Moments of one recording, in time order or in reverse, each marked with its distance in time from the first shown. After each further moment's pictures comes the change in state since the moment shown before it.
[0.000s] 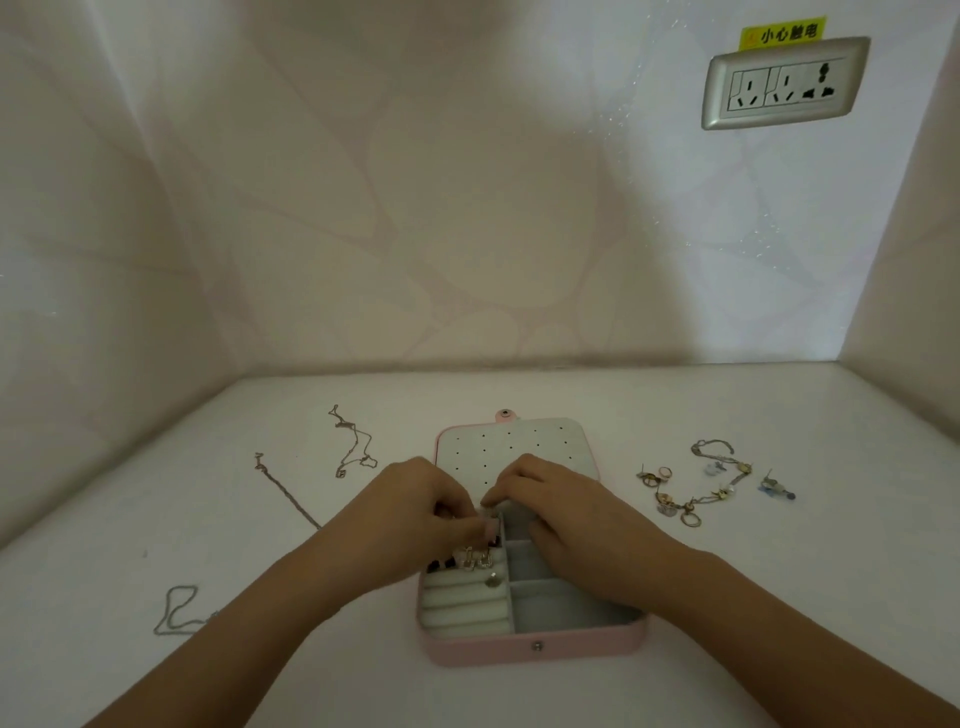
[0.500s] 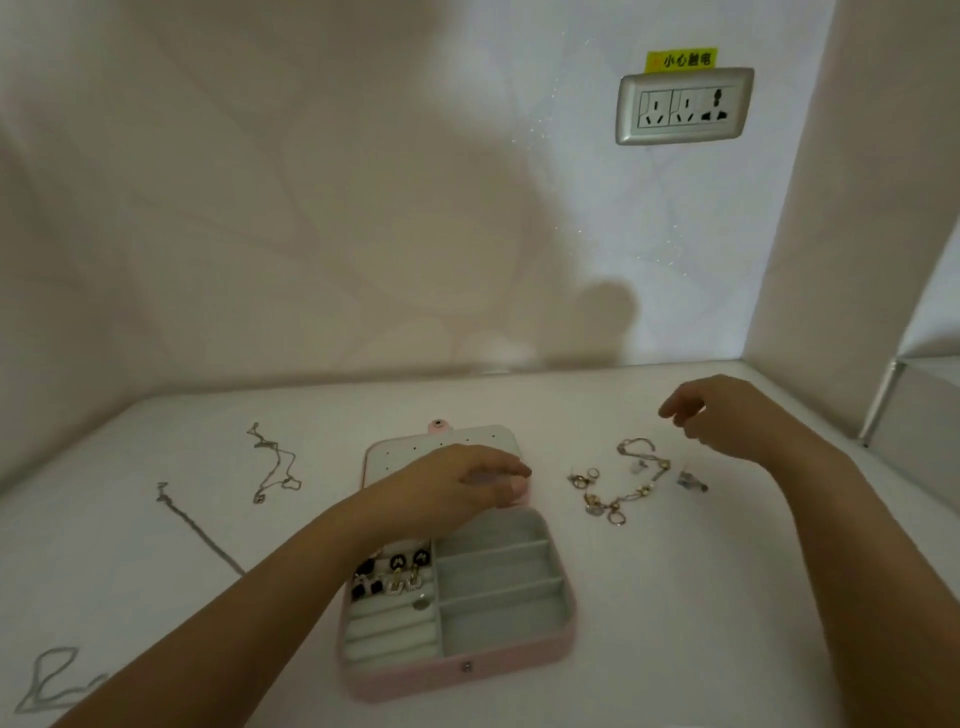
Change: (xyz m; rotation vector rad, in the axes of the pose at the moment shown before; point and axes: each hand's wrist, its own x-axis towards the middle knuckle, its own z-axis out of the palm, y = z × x) left_hand 0.070 0.031 0.032 -0.043 -0.246 0.152; right_hand -0.060 0.134 -0.116 -0.064 0.196 0.859
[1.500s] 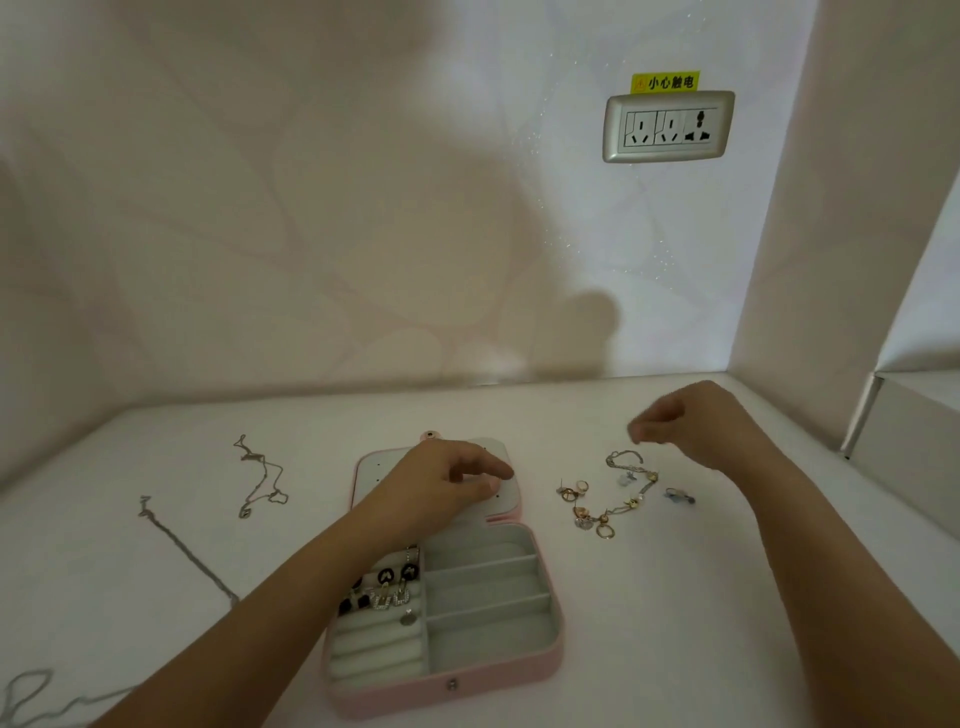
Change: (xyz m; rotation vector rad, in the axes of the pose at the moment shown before) left_hand 0.012 -0.008 0.004 -0.157 0.236 0.069; right_hand -0.011 -0.016 0.000 0.251 0.071 -0.012
